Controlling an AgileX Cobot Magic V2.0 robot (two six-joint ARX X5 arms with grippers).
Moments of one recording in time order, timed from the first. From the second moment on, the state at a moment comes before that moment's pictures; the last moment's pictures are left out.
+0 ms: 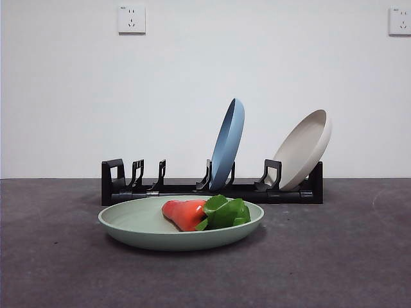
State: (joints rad) left arm -0.12 0.00 0.02 -0.18 0.03 0.10; right arm 0.40 0.71 1.10 -0.84 -0.09 0.15
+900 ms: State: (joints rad) left arm -0.12 0.00 0.02 -0.18 0.03 0.10; right arm 0.04 0.06 0.06 -0.13 -0.15 0.10
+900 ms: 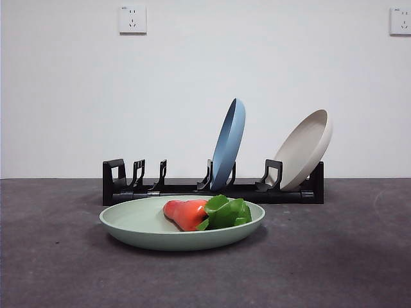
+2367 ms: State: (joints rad) left arm -0.12 0.00 0.02 -0.18 0.03 0.10; right arm 0.10 0.00 0.02 -0.16 -0.15 0.11
